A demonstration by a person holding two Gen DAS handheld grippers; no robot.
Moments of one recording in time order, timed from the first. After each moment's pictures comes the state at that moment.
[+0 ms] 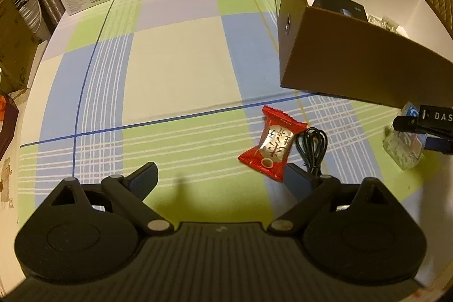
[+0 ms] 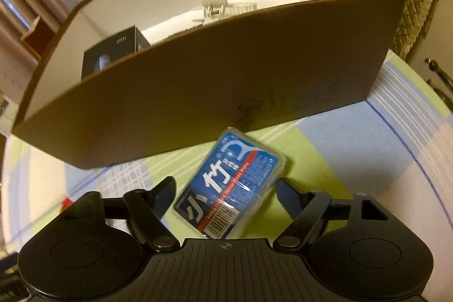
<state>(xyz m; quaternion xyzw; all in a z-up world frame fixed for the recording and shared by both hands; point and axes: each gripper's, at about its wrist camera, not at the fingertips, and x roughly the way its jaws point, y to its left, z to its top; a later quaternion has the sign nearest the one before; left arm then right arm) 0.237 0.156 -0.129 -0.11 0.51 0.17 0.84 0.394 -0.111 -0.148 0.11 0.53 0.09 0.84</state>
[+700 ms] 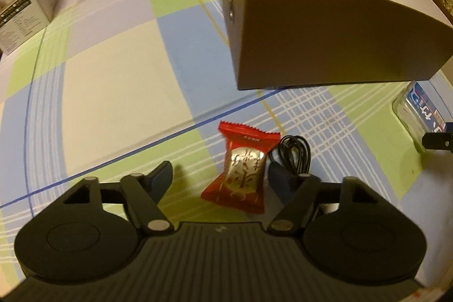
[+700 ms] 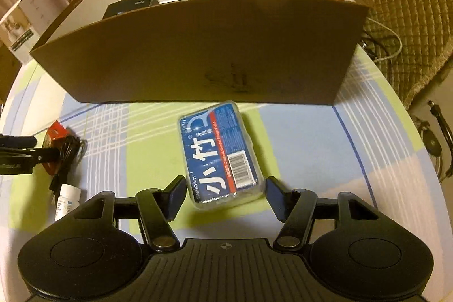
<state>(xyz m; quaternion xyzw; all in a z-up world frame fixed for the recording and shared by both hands) 0.285 0.144 -0.164 -0.06 0.52 0.07 0.85 0.356 -0.160 -0.144 0.01 0.53 0.18 0.83</state>
